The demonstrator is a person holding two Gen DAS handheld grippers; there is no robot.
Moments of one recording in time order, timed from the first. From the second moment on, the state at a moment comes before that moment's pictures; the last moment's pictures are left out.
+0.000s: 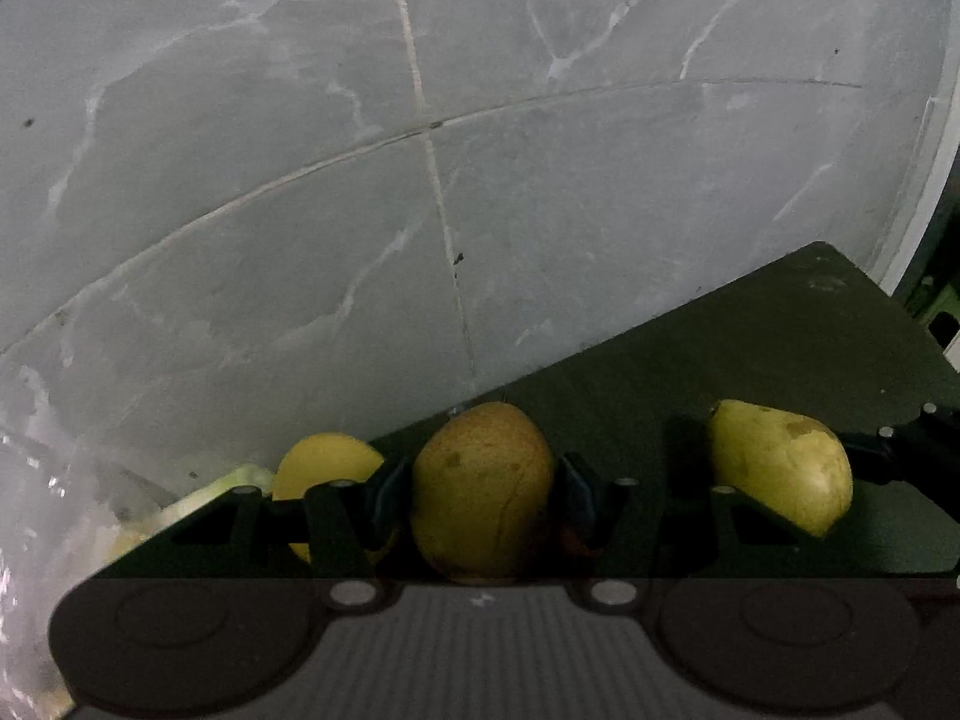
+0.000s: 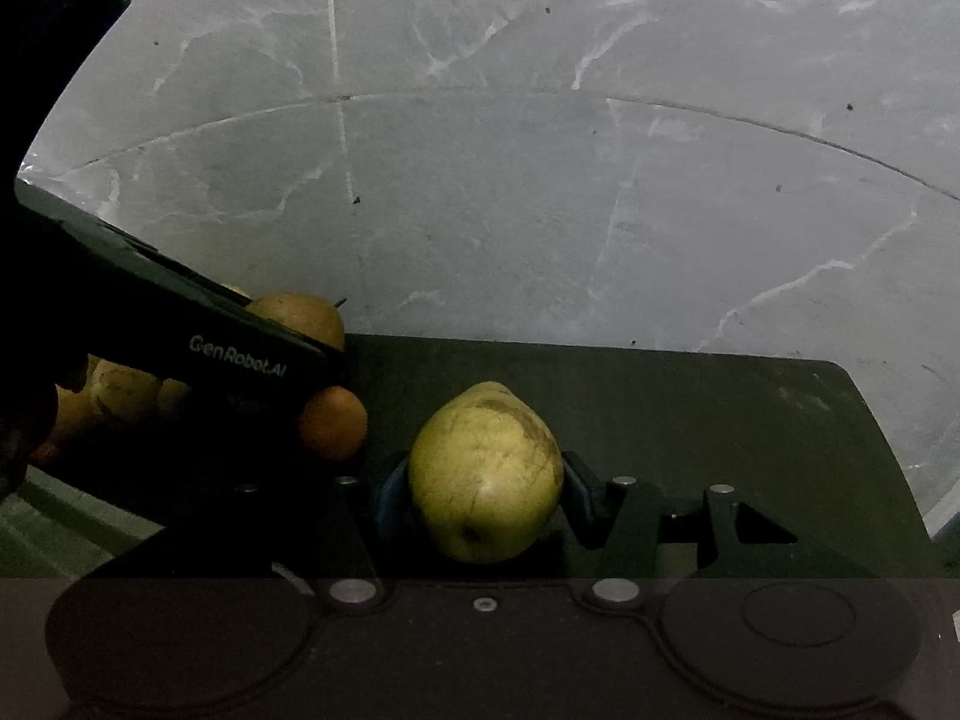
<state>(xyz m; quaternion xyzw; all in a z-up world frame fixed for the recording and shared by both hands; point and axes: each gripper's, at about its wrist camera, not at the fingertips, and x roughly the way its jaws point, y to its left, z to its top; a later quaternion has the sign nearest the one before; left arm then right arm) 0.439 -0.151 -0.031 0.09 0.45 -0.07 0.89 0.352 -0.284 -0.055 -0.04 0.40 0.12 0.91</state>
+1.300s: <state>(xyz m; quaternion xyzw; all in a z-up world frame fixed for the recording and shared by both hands) 0.279 -0.016 0.003 -0.03 0.45 -0.05 0.89 0.222 -0.191 -0.007 -0.01 0.41 0.18 0.89</state>
